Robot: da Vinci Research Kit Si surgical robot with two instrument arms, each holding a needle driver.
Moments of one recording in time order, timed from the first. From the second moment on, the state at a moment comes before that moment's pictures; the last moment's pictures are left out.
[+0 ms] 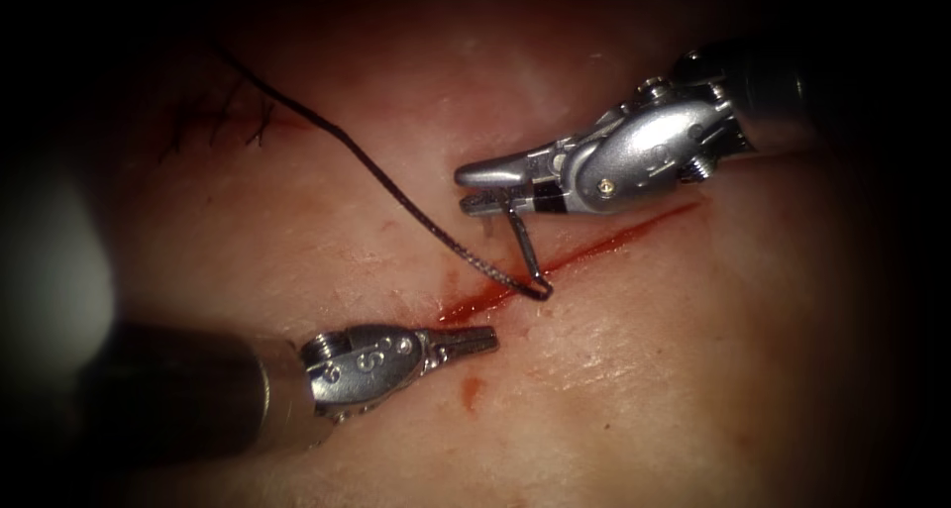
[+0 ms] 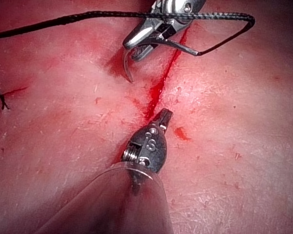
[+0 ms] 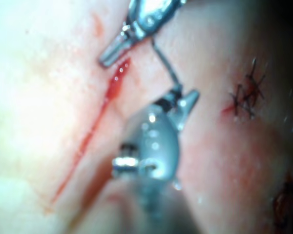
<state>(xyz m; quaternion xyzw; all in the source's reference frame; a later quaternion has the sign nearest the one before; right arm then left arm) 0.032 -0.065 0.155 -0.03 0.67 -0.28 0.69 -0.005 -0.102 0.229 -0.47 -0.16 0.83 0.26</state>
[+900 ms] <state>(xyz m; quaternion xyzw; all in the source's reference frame) 0.031 -0.069 0.158 0.05 0.69 -0.23 0.69 -0.006 -0.102 0.230 -0.47 -0.16 0.83 0.27</state>
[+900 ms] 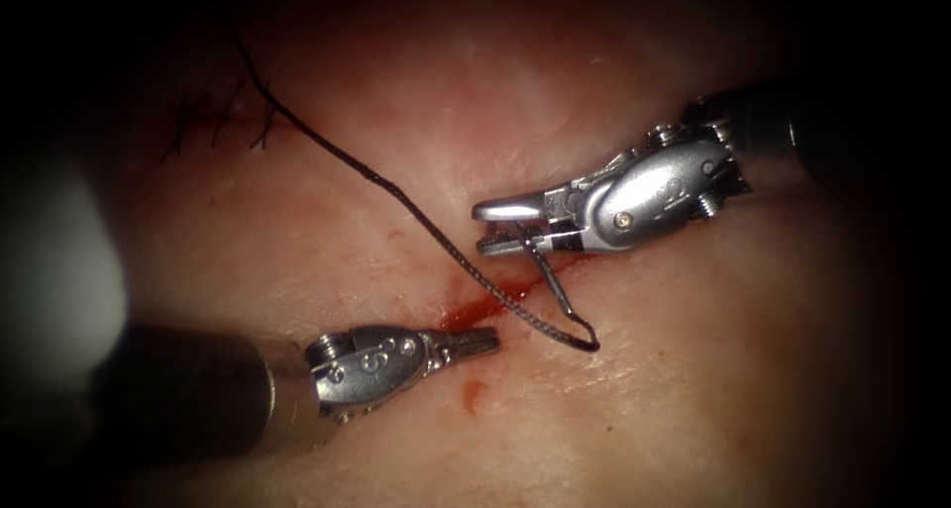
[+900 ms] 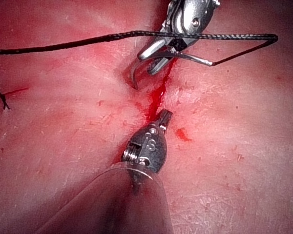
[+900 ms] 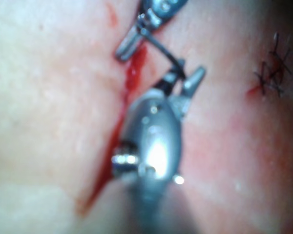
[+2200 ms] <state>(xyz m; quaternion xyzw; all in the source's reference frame) 0.033 -0.065 0.158 0.28 0.59 -0.01 0.76 -0.007 -0.104 0.231 -0.45 -0.17 0.83 0.27</state>
